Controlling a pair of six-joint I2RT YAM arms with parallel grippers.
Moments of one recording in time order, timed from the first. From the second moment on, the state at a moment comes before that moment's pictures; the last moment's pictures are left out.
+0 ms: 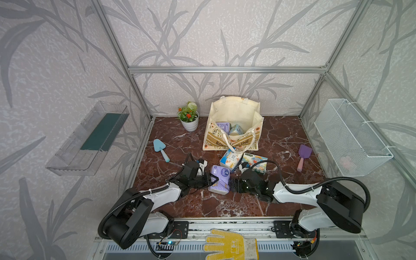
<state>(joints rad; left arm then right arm) -0.51 1.27 0.36 0.20 0.50 -0.86 0.94 1.40 0.51 0.11 0.07 0.81</state>
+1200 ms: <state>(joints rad) -0.39 1.03 0.96 -0.45 0.37 -0.62 0.59 0.91 0.63 -0.16 -0.11 0.44</state>
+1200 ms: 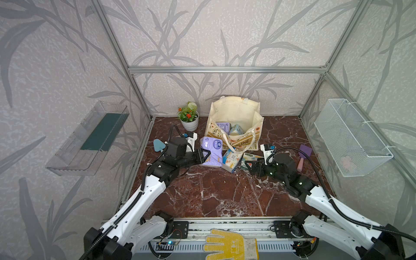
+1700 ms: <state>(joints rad) -0.35 1.29 1.43 -0.51 0.46 -0.53 0.57 0.95 0.76 -0.13 -0.22 0.34</state>
